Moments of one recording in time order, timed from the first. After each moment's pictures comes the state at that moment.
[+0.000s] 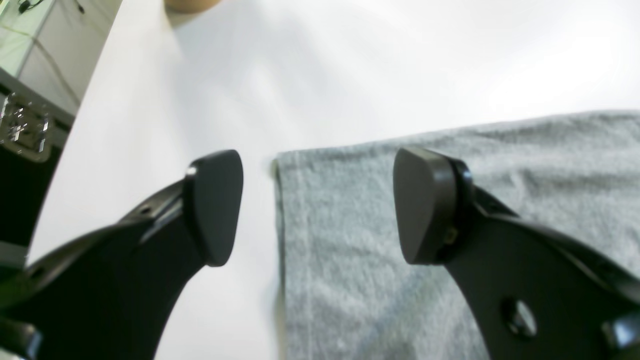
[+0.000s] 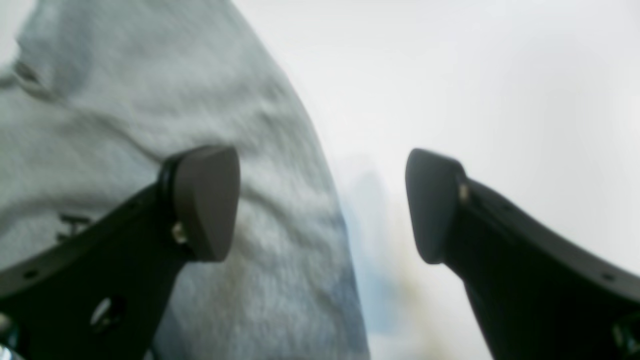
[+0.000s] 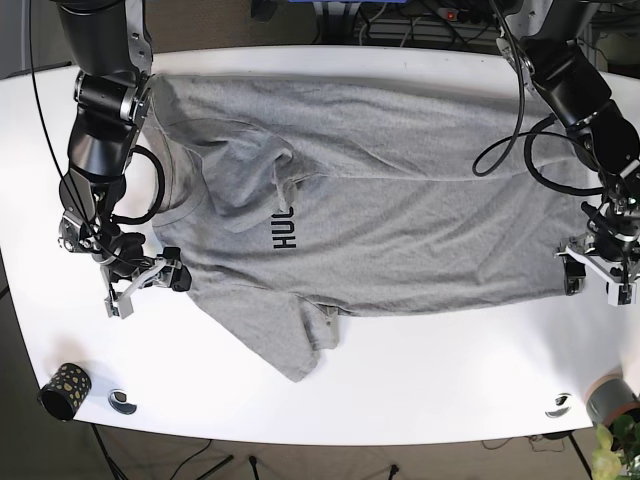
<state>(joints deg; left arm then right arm) -16.1 -12.9 -36.1 78.0 2.3 -34.7 31.6 29.3 19.2 18.6 41.6 17.0 35.1 -34.1</state>
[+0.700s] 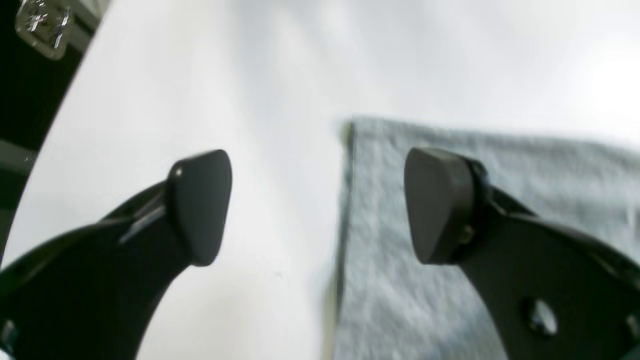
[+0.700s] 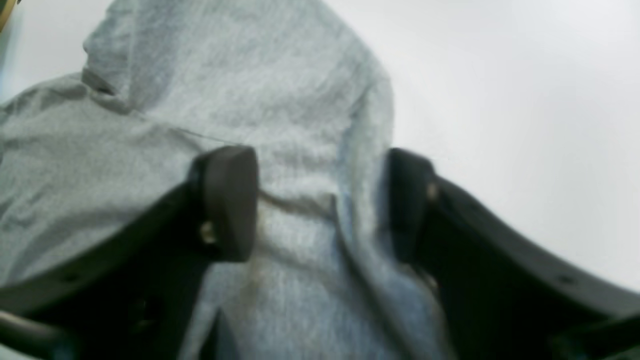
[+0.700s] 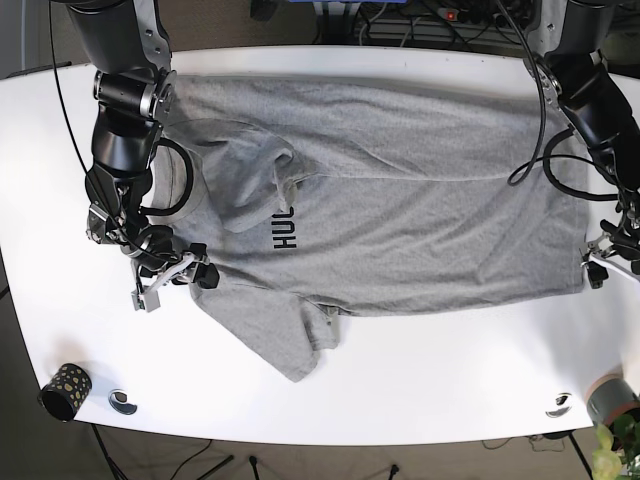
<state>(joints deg) -22.2 -19.7 -36.2 60.8 1.8 -22.3 31.2 28.0 14.4 18.8 39.7 18.2 35.8 -31.5</state>
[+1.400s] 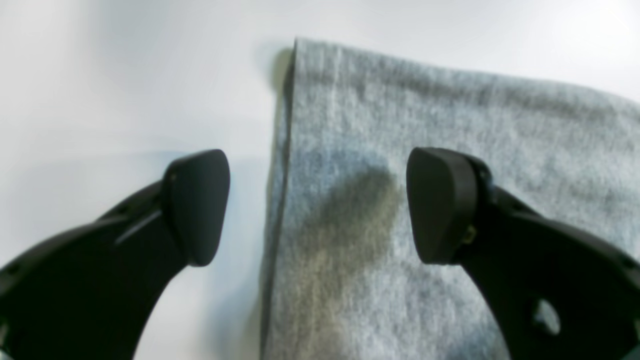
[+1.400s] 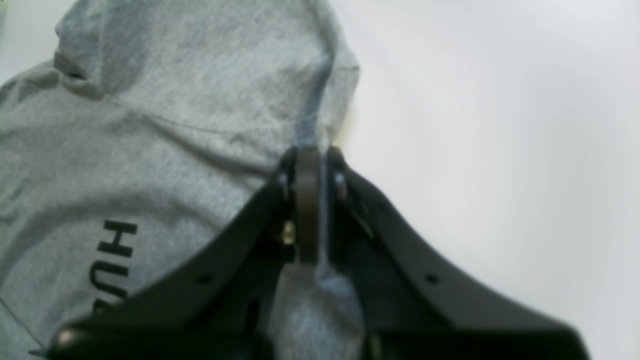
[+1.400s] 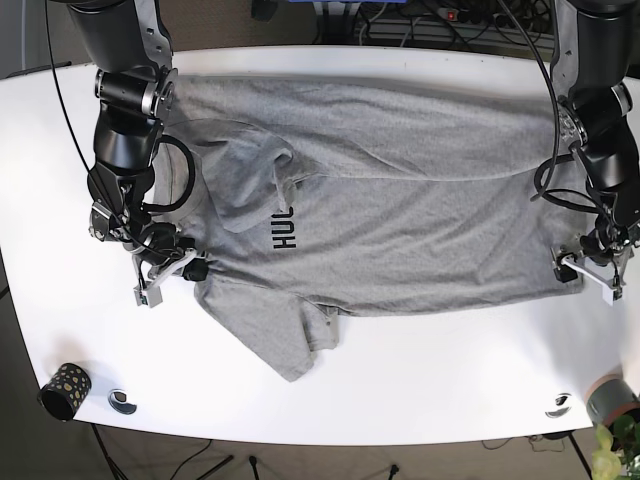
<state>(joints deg) -34.5 -24.0 -26.6 27.7 1.7 -21.6 24.4 27.7 14.1 18.7 39.6 17.2 35.2 -31.3</state>
